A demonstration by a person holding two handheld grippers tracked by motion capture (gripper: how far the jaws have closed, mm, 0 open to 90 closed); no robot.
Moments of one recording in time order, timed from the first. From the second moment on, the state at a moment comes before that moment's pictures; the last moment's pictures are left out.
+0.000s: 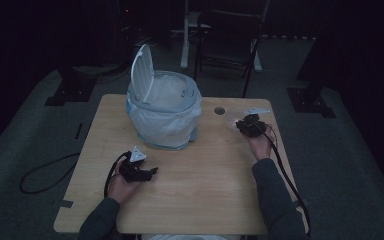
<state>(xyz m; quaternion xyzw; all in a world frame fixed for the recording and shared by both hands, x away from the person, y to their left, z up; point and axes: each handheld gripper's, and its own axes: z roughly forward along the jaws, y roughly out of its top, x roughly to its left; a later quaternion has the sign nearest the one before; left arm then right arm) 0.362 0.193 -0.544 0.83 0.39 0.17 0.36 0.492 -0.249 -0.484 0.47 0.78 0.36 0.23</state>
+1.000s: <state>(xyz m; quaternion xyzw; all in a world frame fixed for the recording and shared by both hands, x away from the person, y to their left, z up) 0.362 0.193 -0.544 0.83 0.39 0.17 0.36 0.411 -0.267 -0.450 0.38 0.77 0.42 0.30</state>
